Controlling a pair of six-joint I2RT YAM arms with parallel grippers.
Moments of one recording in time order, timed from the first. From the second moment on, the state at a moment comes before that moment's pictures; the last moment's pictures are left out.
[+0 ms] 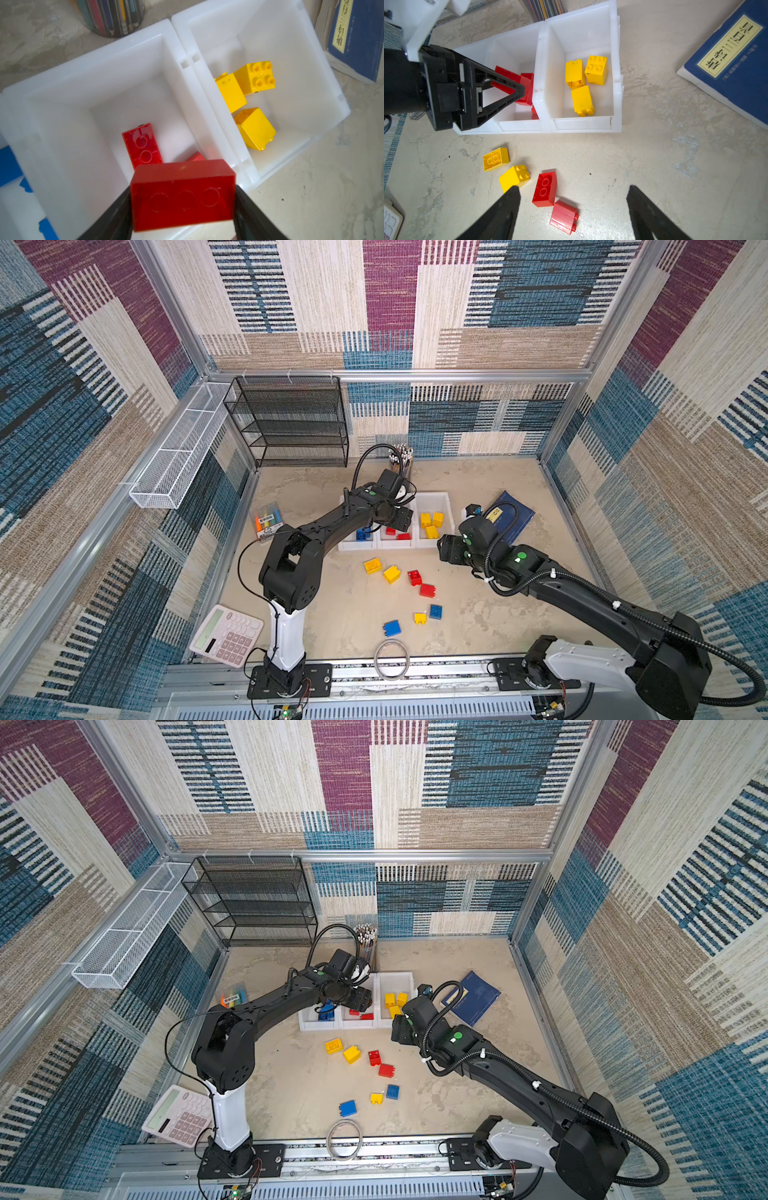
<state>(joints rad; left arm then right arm) -0.59 1.97 1.58 -0.63 0.08 -0.16 0.71 1.16 0.86 -0.51 0.22 0.70</state>
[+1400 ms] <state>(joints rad) -0.51 1.24 0.79 -0.53 0.03 -0.37 0.90 1.62 0.99 -0.53 0.11 0.60</state>
